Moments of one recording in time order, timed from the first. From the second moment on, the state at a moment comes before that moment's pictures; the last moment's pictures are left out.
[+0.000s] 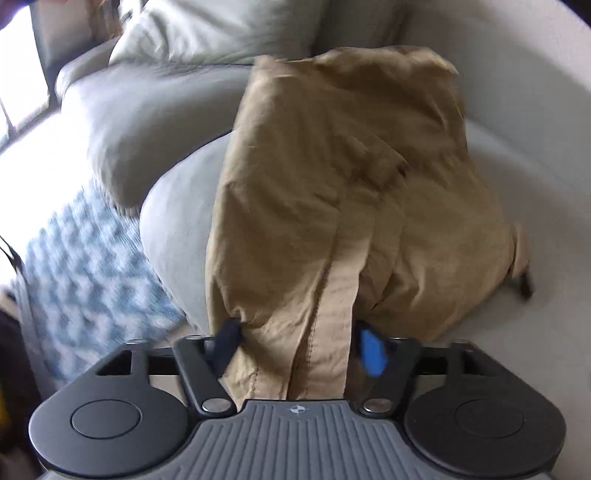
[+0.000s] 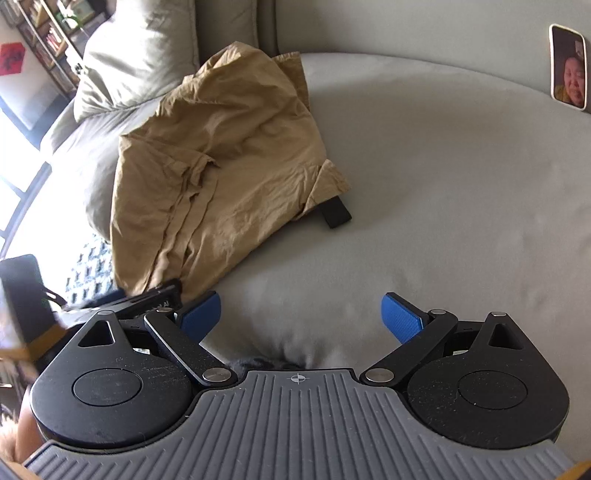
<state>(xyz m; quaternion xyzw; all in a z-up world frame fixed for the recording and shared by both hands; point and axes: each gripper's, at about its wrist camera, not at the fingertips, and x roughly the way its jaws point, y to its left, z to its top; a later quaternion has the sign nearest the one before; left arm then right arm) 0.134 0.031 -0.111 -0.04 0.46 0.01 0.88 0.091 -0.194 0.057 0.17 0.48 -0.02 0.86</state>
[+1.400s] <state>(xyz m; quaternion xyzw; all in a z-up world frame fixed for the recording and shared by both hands) 0.045 0.095 -0.017 -0.32 0.31 -0.17 0.88 -0.042 -0.242 0.296 0.03 -0.04 -0.07 1.00</state>
